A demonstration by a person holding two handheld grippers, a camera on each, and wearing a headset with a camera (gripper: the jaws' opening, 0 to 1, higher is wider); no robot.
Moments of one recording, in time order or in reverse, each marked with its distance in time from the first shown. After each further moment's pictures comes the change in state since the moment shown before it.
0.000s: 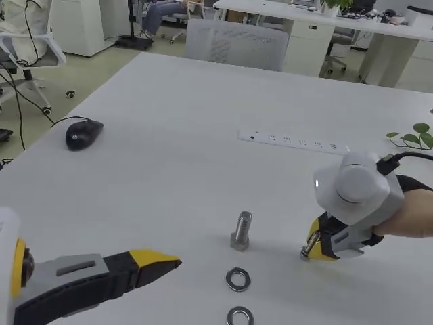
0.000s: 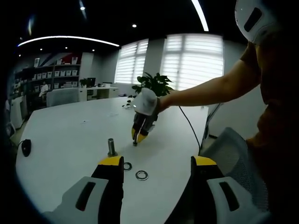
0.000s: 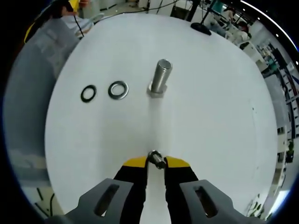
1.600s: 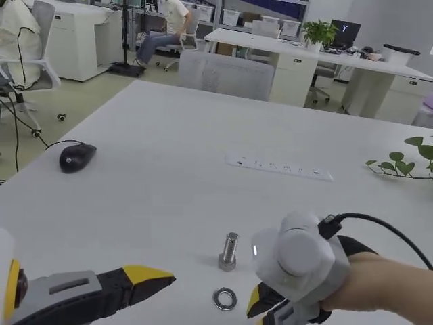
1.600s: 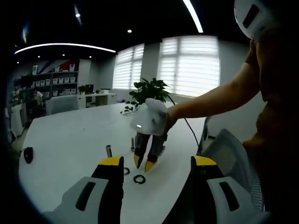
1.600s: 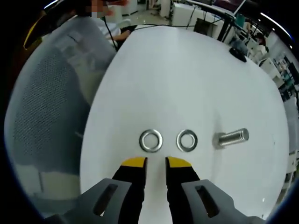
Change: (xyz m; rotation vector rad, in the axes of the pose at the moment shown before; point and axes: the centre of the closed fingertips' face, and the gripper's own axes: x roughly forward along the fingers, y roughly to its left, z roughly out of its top) left arm -0.010 -0.015 0.011 0.052 -0.040 0.000; right arm 0.007 0.109 0.085 -0.106 -0.097 0.160
